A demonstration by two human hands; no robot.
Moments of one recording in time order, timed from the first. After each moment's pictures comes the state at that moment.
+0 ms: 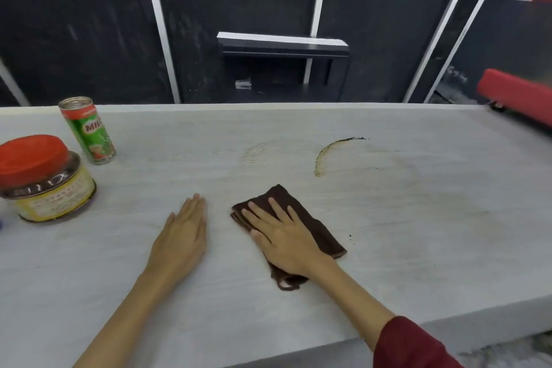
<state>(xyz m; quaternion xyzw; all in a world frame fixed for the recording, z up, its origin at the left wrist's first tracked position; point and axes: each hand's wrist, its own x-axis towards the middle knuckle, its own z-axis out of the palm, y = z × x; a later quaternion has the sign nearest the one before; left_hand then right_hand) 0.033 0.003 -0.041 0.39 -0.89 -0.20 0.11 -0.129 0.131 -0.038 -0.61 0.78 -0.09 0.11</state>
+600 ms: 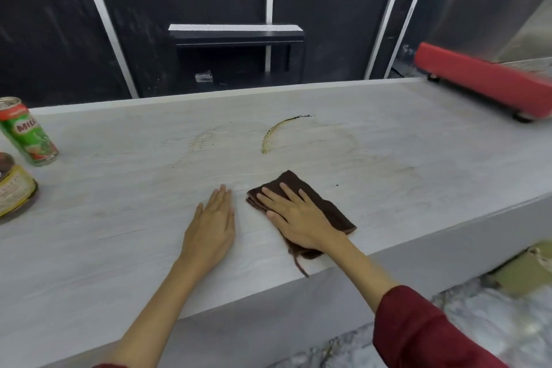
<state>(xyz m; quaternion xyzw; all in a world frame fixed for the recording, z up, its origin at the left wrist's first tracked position) -0.036 0.115 -0.034 0.31 -0.92 -0.23 0.10 -0.191 0.236 -0.039 -0.57 0.81 -0.09 0.10</state>
